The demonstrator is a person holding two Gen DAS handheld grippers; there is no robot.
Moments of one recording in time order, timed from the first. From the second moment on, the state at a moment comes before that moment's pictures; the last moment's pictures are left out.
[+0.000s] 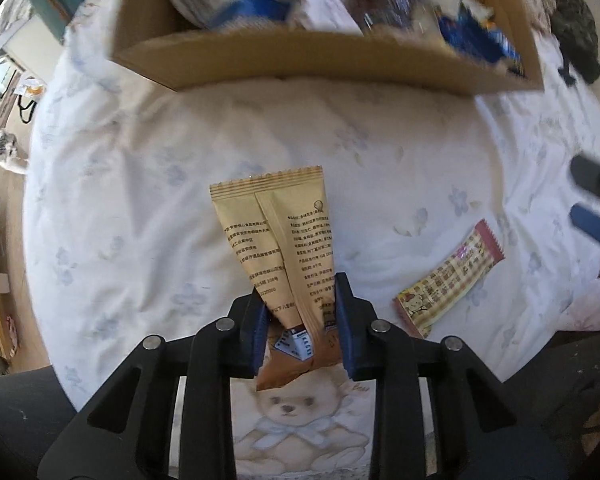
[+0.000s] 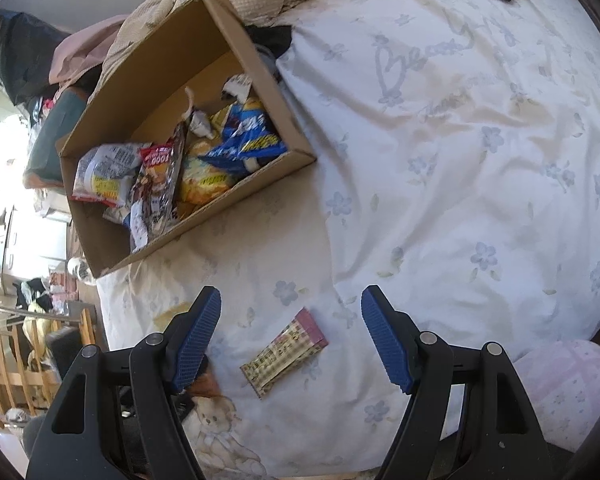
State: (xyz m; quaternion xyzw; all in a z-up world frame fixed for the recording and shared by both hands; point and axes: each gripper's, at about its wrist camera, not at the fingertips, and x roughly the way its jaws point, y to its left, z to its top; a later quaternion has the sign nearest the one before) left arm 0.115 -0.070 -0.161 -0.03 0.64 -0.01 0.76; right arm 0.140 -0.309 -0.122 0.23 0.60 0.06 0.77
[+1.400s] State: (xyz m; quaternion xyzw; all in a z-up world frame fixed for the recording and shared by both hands) left arm 0.114 0.006 -0.093 -0.11 0.59 0.01 0.80; right arm 0.125 -0.167 -0.130 0.03 0.60 0.16 0.78
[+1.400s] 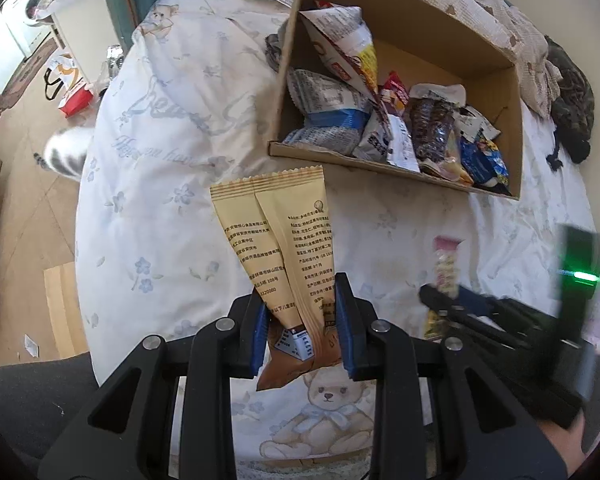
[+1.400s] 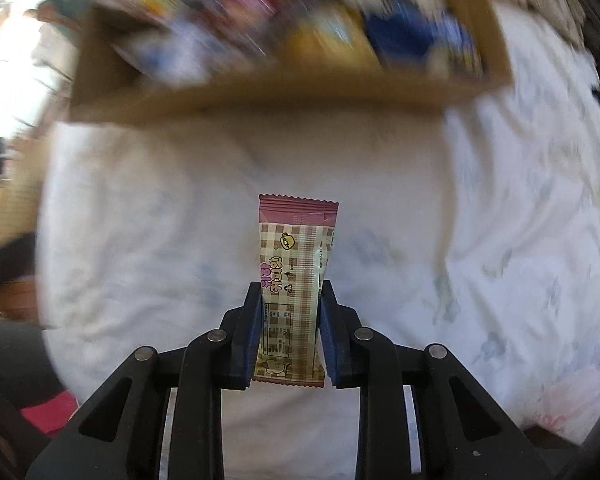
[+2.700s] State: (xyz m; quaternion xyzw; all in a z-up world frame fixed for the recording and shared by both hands) left arm 0.112 0.014 -0.033 -0.07 0.42 0.05 0.90; right arm 0.137 -0.265 -0.014 0.22 0.39 0.17 0.88
